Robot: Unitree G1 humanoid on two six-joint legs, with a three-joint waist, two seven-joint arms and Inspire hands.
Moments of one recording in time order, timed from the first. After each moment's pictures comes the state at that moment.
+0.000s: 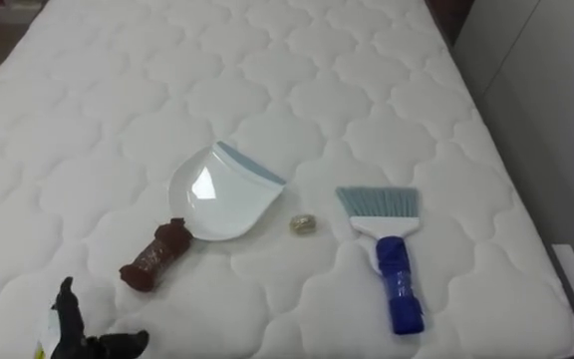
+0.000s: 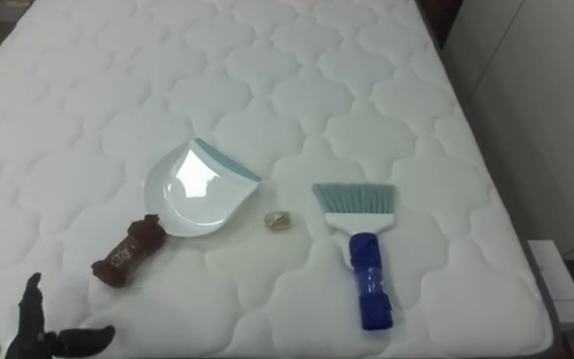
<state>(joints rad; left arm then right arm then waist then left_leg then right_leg) 0.12 0.20 0.11 0.70 0.27 -0.22 0.44 0.07 -0.22 0.06 1.28 -0.13 -0.18 -0.11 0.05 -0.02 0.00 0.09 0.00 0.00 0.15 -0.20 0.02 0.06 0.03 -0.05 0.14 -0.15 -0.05</state>
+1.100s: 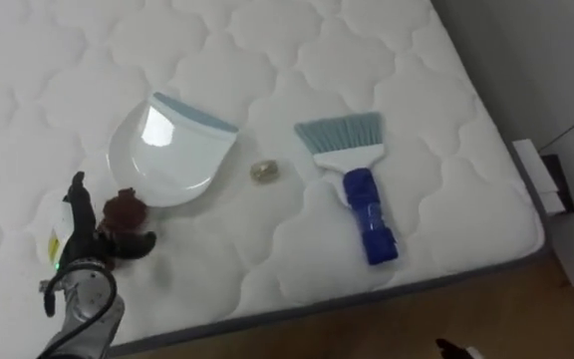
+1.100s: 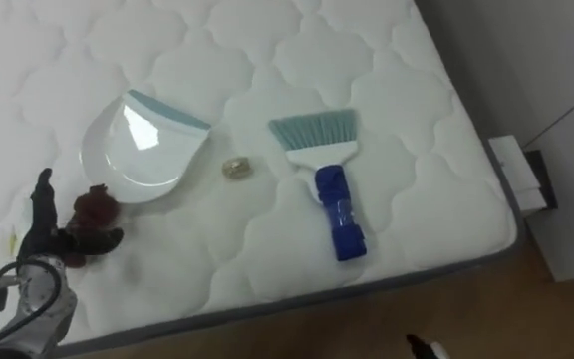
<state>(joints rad) -0.34 0.30 -0.02 1.14 0.19 -0.27 0.47 -0.09 -0.25 0.20 1.33 -0.08 -0.15 -0.13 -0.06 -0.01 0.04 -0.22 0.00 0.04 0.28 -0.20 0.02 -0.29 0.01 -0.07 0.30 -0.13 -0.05</state>
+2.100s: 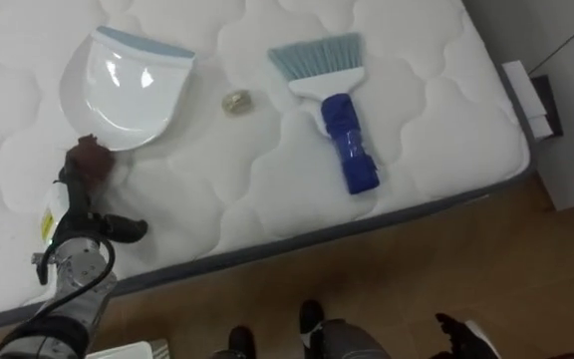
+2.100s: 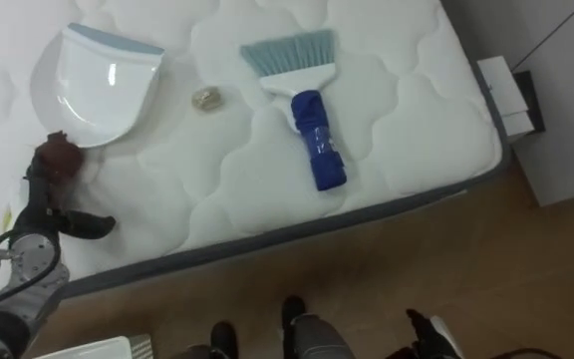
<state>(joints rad) -0.48 0.36 -0.12 1.26 0.12 -0.24 0.48 -0.14 -0.29 0.34 1.32 0.00 -0.13 -0.14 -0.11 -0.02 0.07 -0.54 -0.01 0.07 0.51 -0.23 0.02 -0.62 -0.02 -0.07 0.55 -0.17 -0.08</state>
